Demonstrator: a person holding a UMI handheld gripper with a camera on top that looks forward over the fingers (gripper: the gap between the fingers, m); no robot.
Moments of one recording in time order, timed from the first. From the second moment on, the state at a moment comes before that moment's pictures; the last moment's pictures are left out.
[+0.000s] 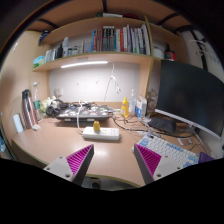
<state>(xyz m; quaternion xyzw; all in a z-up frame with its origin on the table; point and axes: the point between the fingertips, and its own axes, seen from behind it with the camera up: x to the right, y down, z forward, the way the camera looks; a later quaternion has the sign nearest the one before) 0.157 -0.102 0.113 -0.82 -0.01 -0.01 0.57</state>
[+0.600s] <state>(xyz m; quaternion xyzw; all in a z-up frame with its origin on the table) 0.078 0.078 0.054 -0.84 0.00 0.02 0.55</state>
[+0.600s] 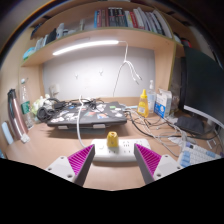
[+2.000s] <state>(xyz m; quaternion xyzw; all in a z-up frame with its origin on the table) 0.214 0.095 0.078 -0.85 0.02 -0.06 0.52</state>
